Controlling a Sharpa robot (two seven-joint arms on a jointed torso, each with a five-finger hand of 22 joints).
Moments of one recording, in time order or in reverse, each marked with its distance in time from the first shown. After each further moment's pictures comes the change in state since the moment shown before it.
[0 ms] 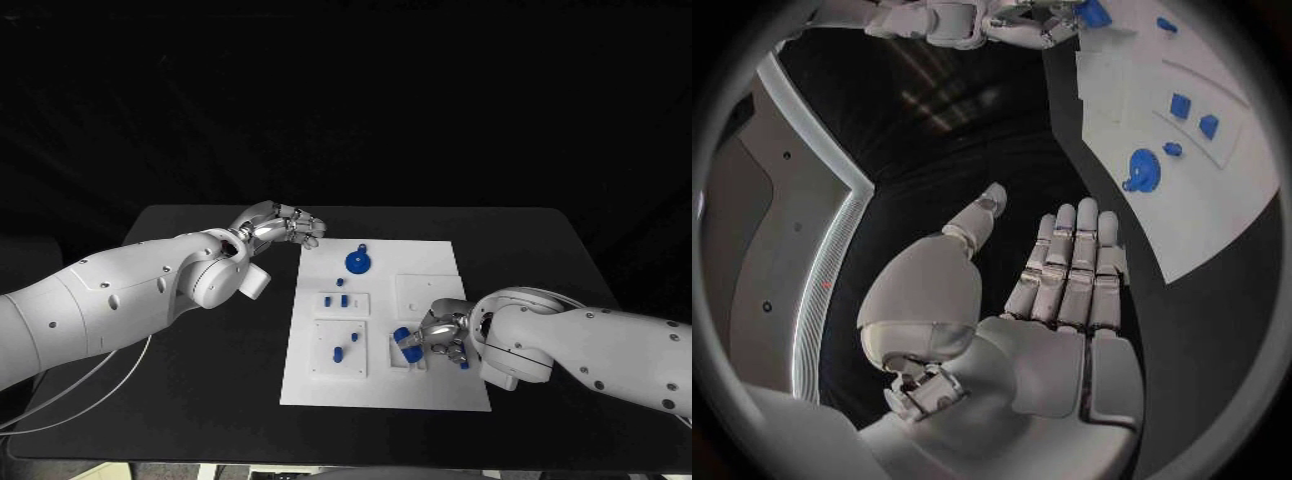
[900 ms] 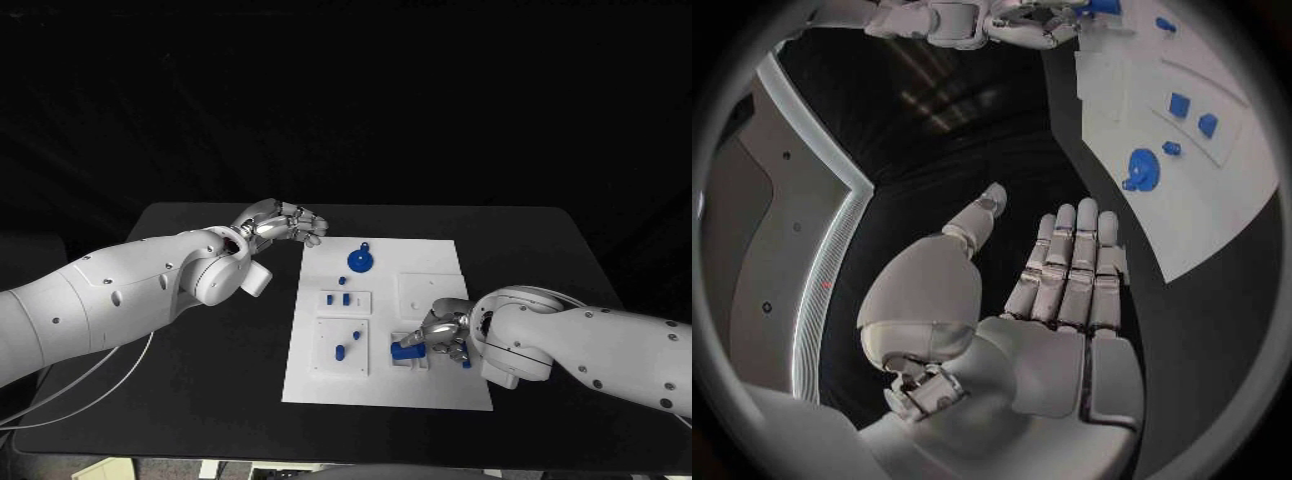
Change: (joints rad) left arm 0.000 -0.005 0.000 0.002 0.000 0.000 0.000; left_hand 0.000 0.000 0.000 0.000 0.000 0.000 0.000 0.004 0.000 0.000 0.000 0.000 -0.002 0.000 0.000 0.000 0.002 0.000 0.000 0.000 -0.004 0.002; right arm -0.001 0.015 0.000 -0.015 -0.010 0.013 -0.012; right_hand -0.008 0.000 0.006 -0.006 0.000 0.000 0.000 0.000 -0.002 0.000 0.000 0.000 0.000 0.001 0.001 0.000 0.002 0.000 0.002 0.002 0.000 0.000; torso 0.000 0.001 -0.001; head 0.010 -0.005
